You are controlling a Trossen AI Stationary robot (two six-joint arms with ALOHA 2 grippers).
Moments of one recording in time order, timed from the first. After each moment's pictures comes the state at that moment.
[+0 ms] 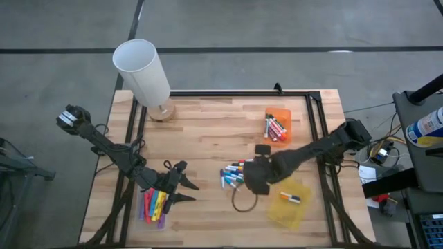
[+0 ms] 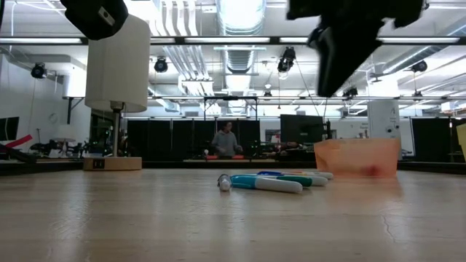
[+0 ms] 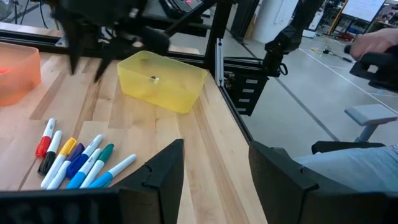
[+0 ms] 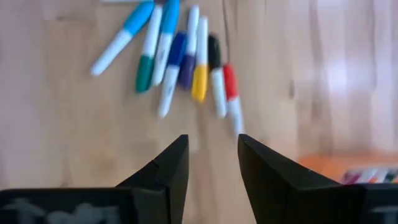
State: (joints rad) left arm -0.62 1.14 0.57 0.37 -0.32 -0.33; right arm 0.36 1.72 1.35 -1.01 0.34 0.41
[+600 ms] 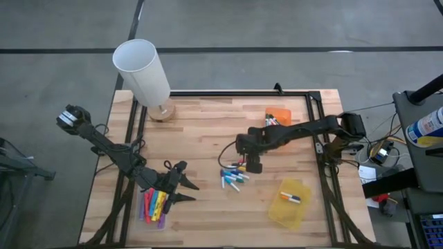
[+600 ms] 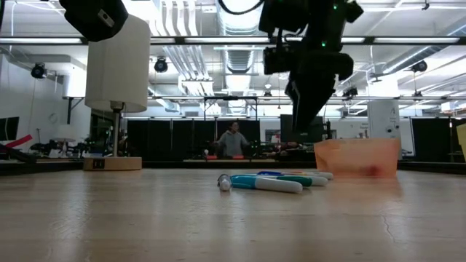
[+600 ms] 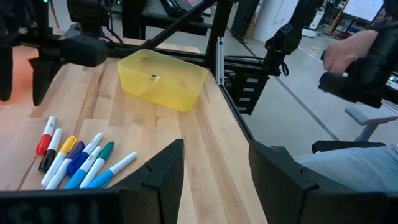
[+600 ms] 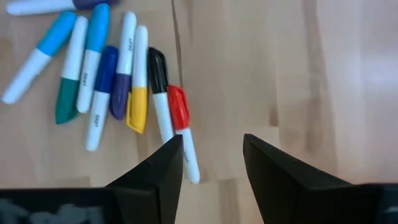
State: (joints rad) left arm -0.62 1.14 0.56 0.37 -0.32 -0.34; right arm 0.02 1.72 1.22 -0.77 0.09 0.12
